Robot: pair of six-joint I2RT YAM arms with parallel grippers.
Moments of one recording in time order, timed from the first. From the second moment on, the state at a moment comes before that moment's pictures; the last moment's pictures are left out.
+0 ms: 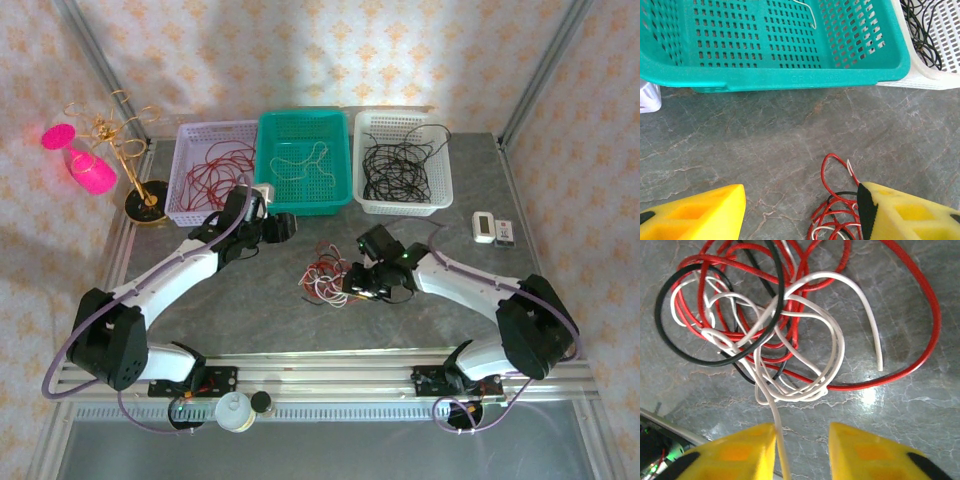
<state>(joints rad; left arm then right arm) -0.40 1.35 0.91 -0.27 0.10 -0.49 0.70 1.40 0.81 -0.55 -0.33 0.85</state>
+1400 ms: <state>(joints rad) -0.56 1.04 0.68 0.22 0.52 -0.34 0.66 1.43 1.58 -1.08 -0.46 0.49</state>
